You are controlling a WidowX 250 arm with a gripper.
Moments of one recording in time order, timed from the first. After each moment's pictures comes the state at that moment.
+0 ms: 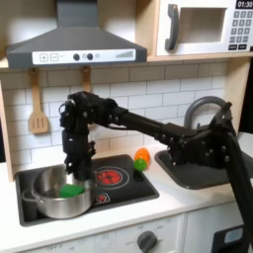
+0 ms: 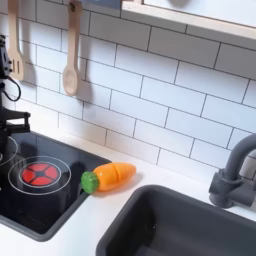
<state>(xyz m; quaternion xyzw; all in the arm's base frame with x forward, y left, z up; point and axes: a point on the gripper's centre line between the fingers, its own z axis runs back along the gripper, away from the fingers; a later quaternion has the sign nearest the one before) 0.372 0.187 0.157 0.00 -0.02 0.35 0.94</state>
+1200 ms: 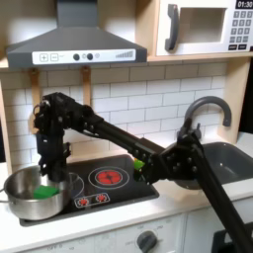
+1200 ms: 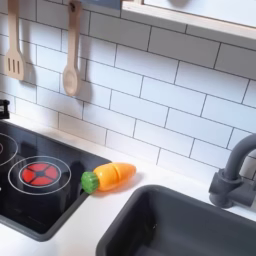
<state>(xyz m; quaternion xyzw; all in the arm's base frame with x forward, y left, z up) 0.391 0.234 0.153 0.01 -0.03 0.38 0.92</state>
